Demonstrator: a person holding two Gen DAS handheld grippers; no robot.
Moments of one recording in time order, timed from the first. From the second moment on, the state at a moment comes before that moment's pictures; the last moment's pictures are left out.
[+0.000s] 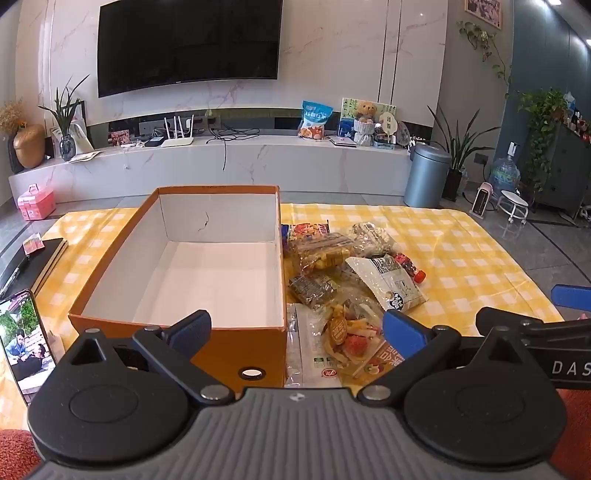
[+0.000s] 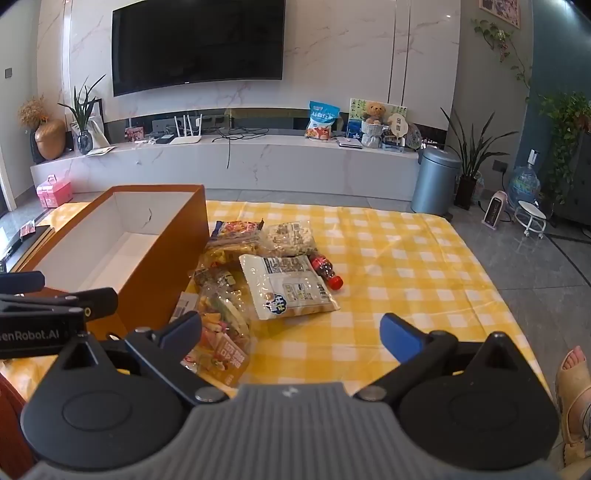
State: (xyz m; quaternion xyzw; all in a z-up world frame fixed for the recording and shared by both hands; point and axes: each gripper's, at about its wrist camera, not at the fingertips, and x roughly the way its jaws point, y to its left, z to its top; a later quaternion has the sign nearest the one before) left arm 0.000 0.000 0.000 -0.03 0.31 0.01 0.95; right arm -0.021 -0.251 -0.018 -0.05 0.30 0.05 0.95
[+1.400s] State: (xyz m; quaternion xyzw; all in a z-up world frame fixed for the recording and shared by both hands) left arm 0.004 -0.002 -0.012 -0.03 0.33 0.02 0.94; right arm -0.017 -0.245 -0.022 -0.04 0.31 0.05 0.95
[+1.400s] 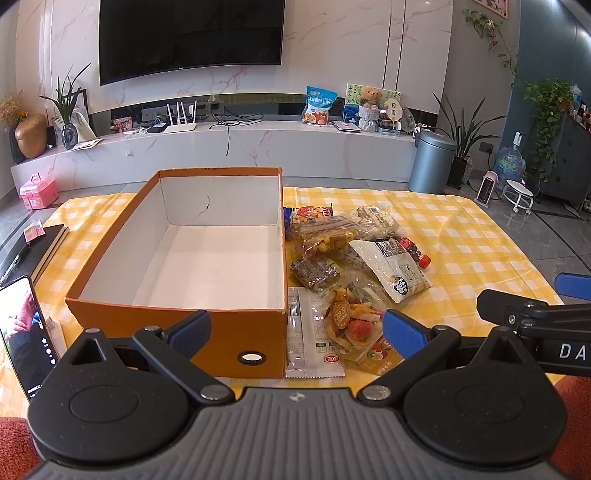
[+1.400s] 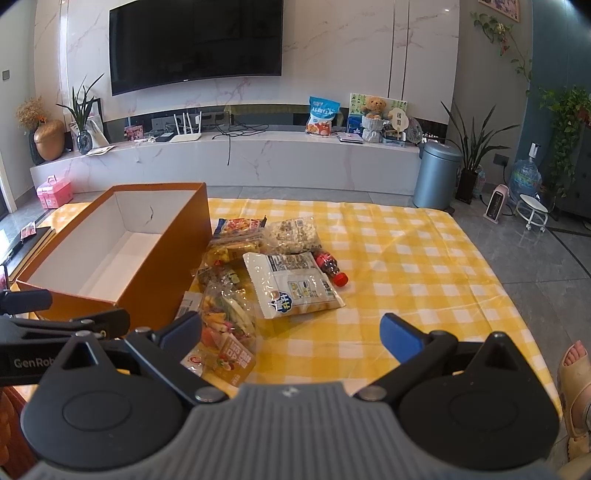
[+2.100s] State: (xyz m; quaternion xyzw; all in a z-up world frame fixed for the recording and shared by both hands) left arm 0.004 -0.001 -0.012 -0.03 0.34 0.02 0.94; right arm -0.016 -0.246 -0.022 -0.04 0.31 0.05 0.95
